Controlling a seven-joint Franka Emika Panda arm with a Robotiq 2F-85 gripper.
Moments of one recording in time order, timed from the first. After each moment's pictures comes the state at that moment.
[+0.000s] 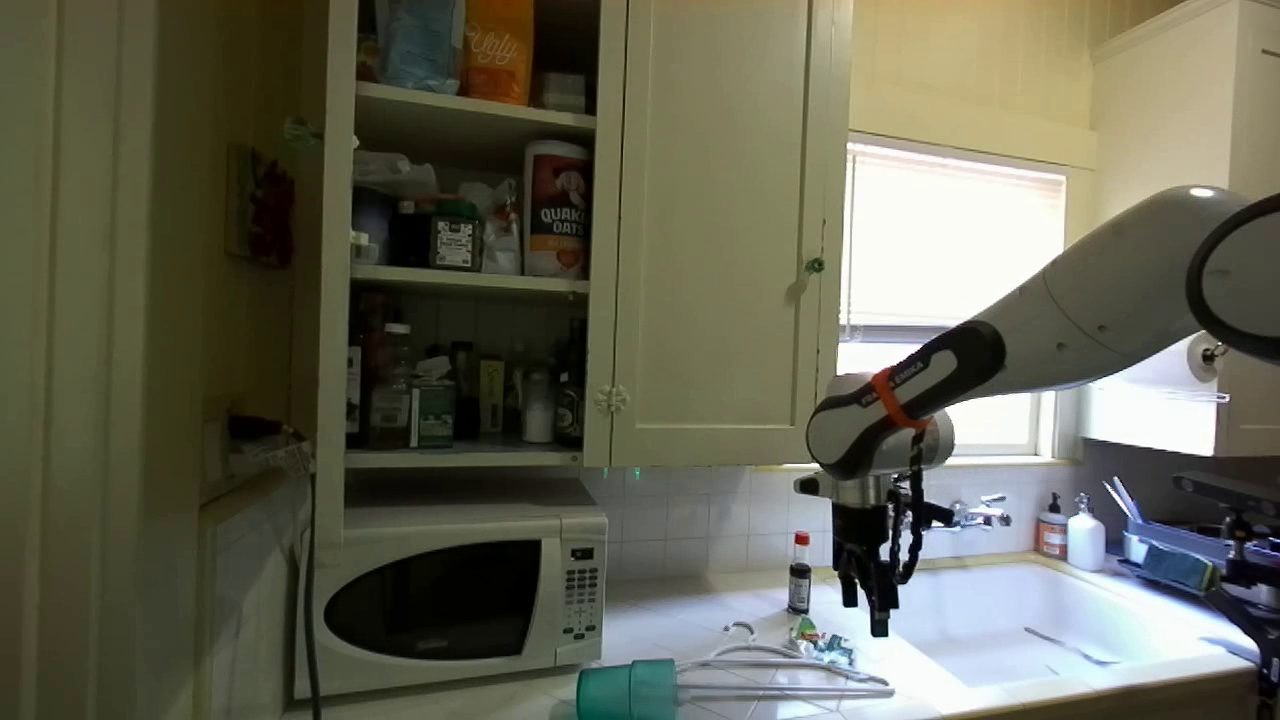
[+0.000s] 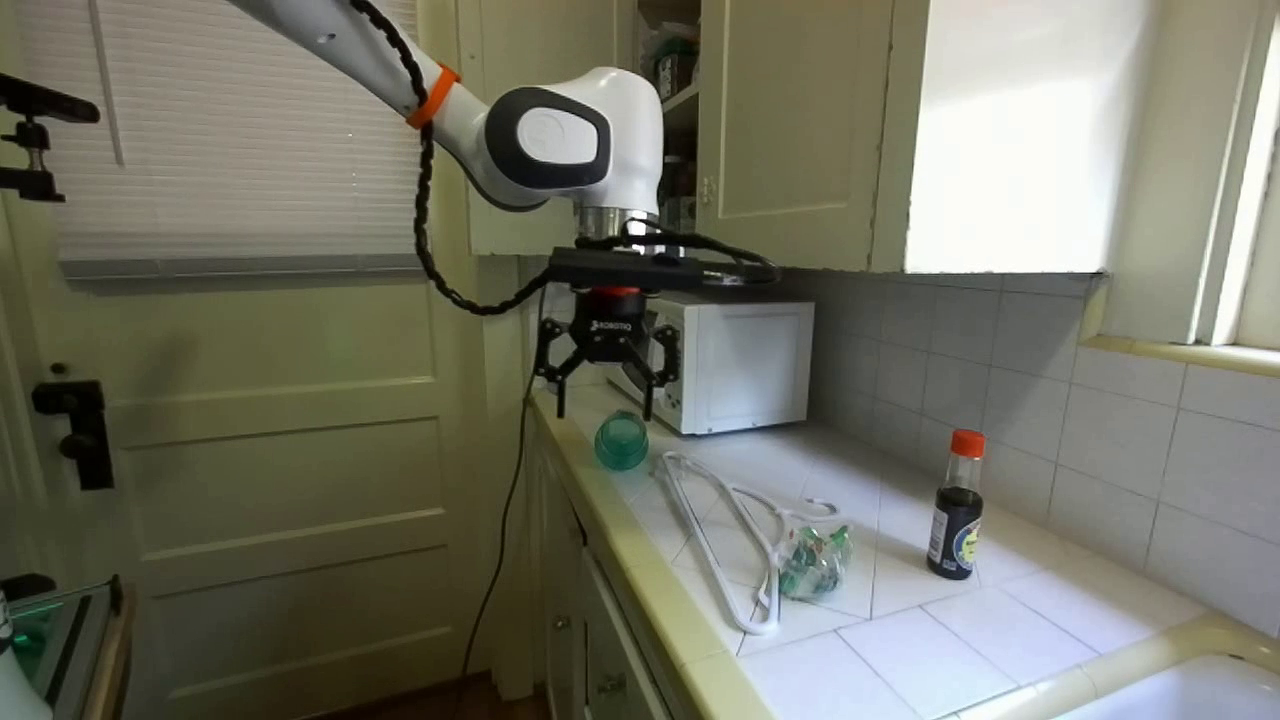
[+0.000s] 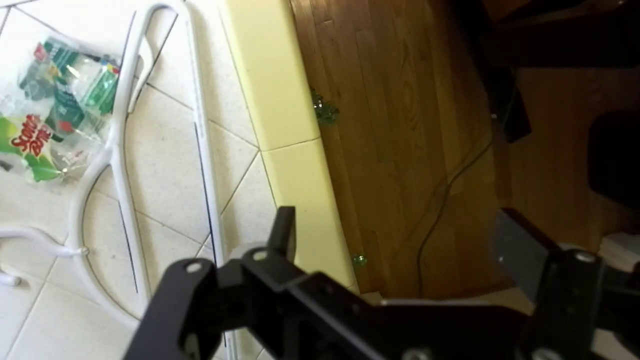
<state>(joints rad) -0.12 0.09 -0.15 -2.06 -0.04 2.09 -1.29</state>
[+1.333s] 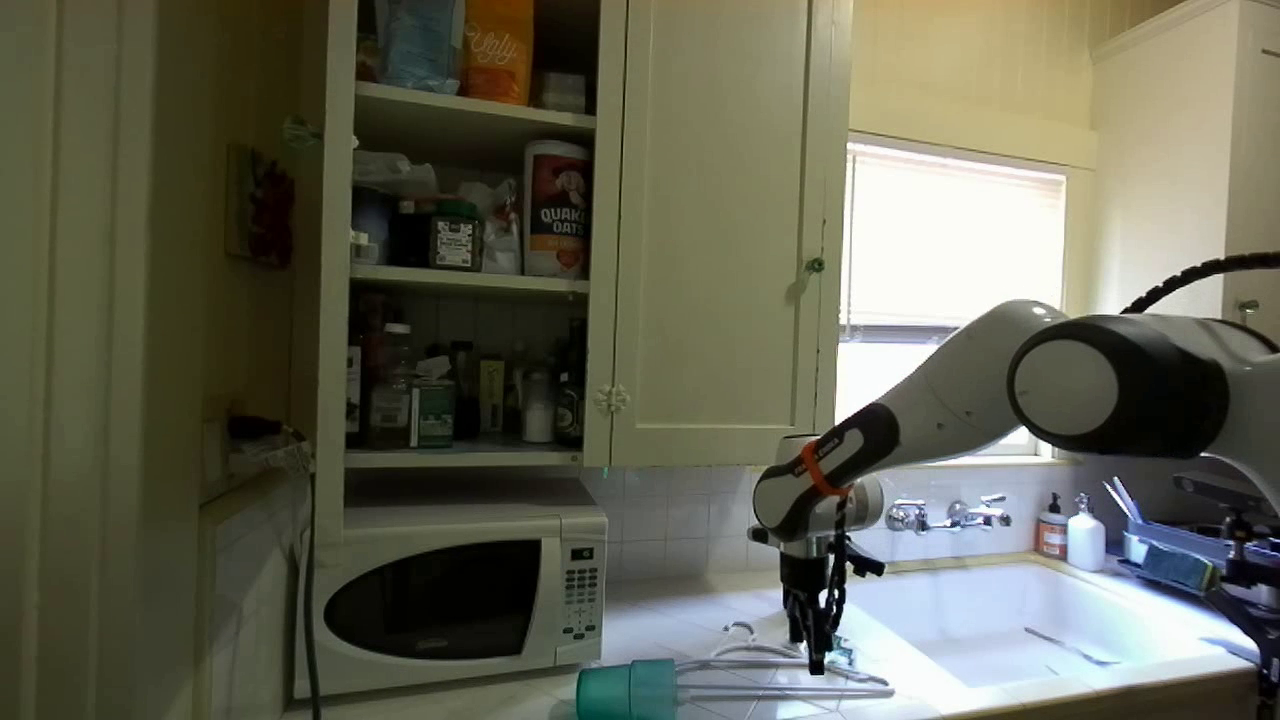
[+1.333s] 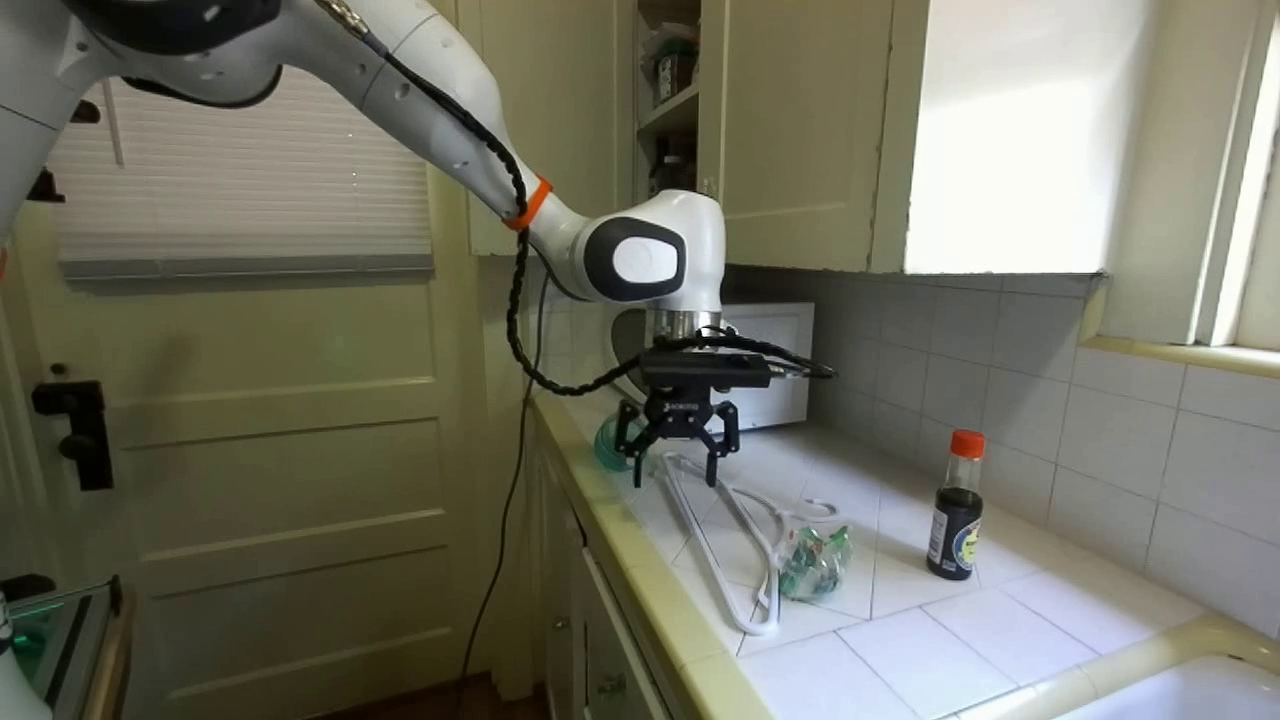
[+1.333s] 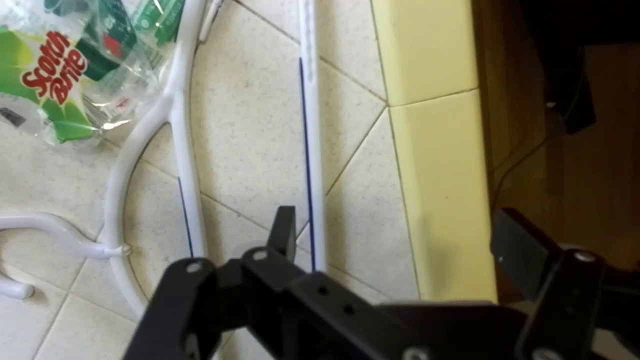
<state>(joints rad) -0.16 0.49 -0.08 -1.77 -0.01 2.22 -1.27</state>
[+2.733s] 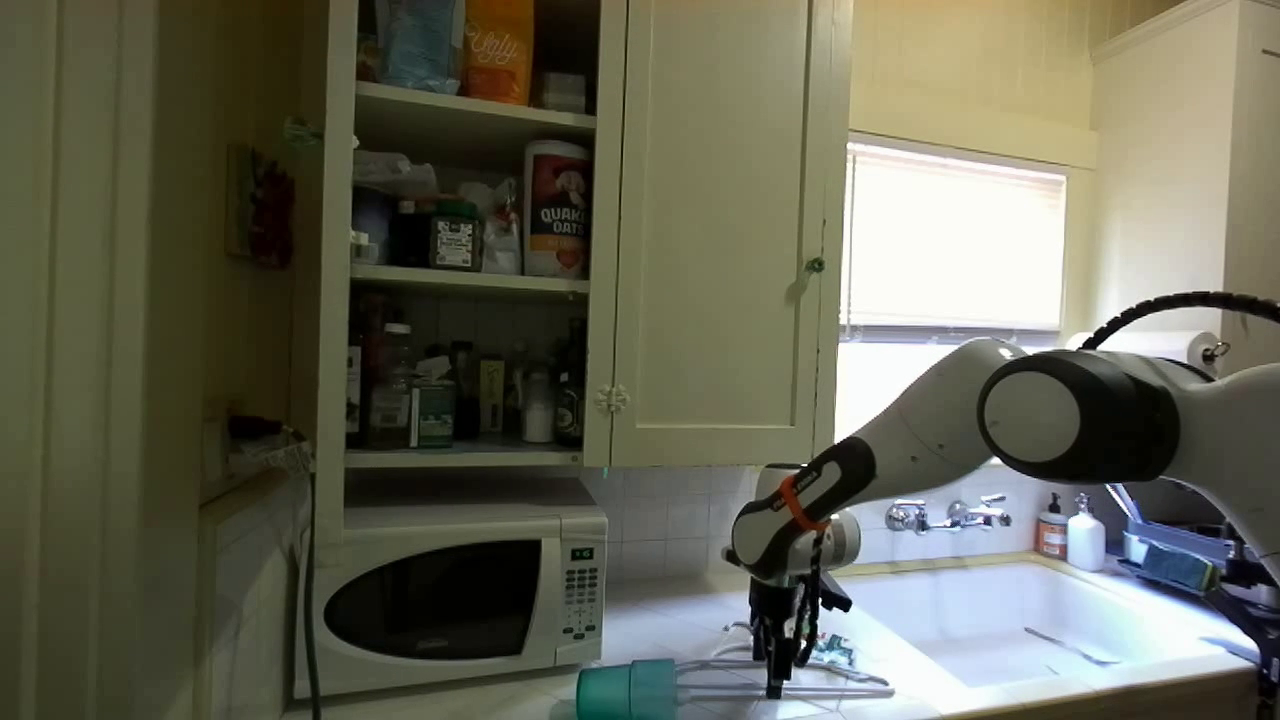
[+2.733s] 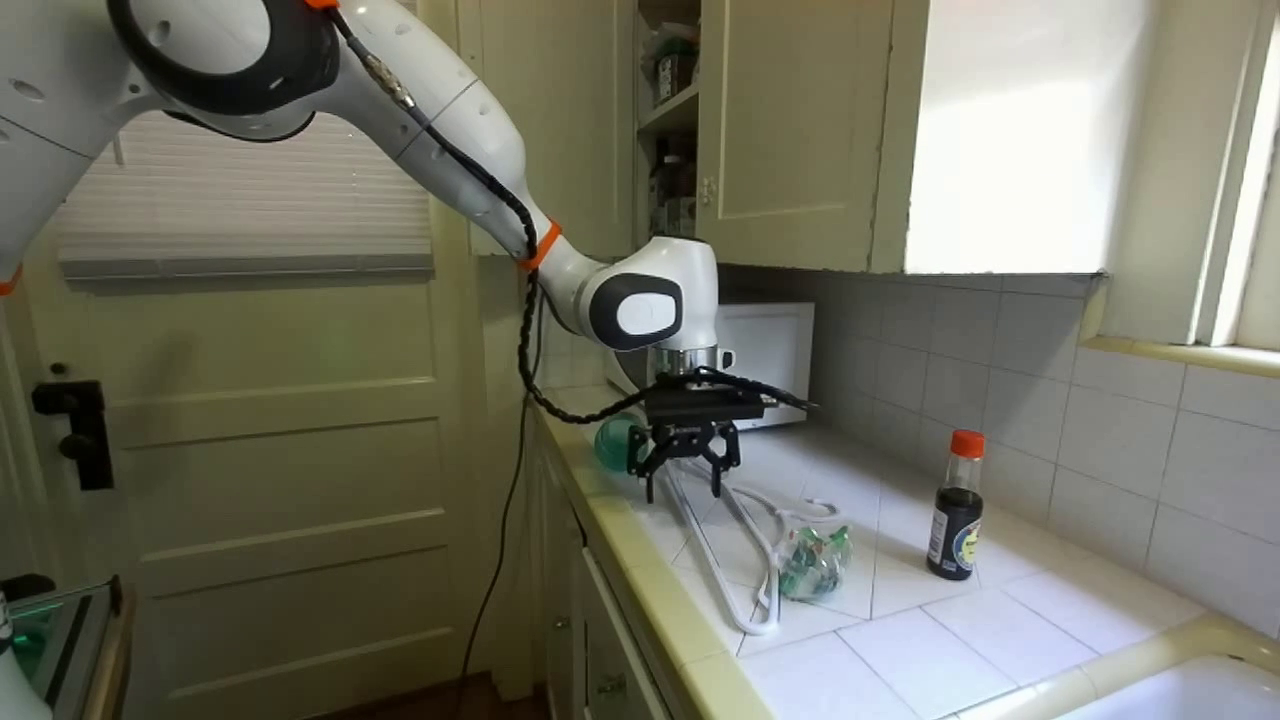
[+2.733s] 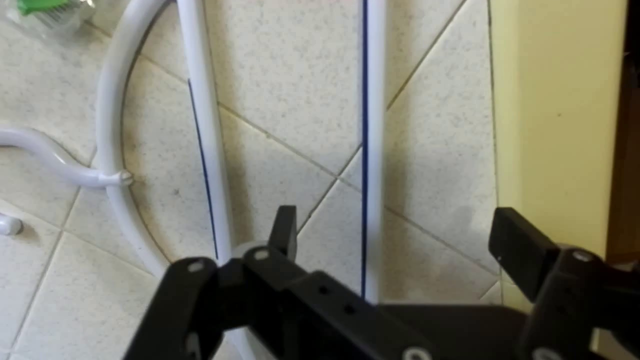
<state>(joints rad) -0.20 0.60 0.03 -1.73 0.00 2.40 -1.23</state>
